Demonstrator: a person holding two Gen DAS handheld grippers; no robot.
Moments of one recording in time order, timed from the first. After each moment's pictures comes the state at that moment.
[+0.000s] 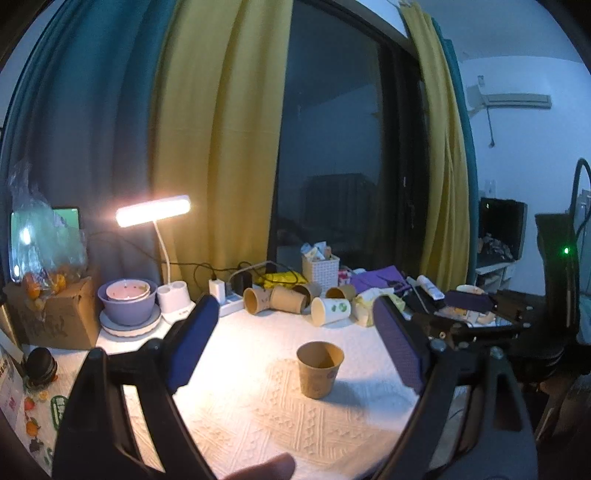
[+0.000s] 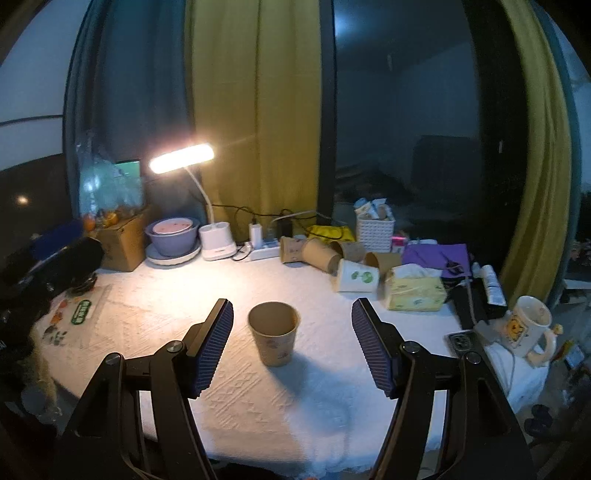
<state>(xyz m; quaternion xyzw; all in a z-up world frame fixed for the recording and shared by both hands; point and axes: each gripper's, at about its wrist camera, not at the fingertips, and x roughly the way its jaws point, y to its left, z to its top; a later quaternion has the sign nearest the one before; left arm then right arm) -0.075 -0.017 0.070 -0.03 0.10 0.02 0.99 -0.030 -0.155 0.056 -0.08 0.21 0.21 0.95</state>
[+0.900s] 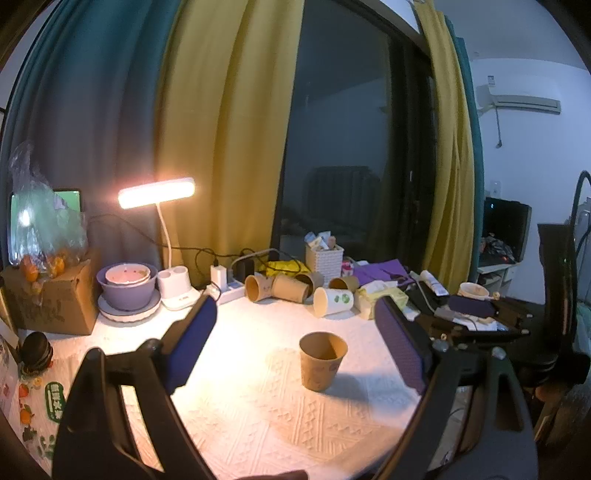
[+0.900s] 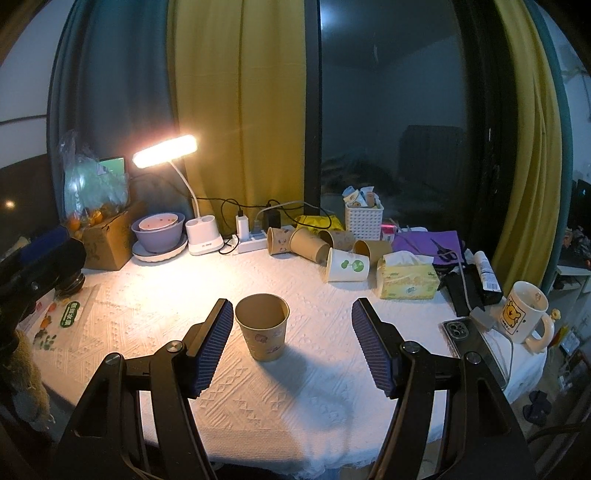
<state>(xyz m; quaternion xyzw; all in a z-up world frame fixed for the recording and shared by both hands) -0.068 -0.017 0.061 -0.05 0.12 0.02 0.99 -0.020 -0.158 0.044 -0.08 0.23 0.19 0.95</state>
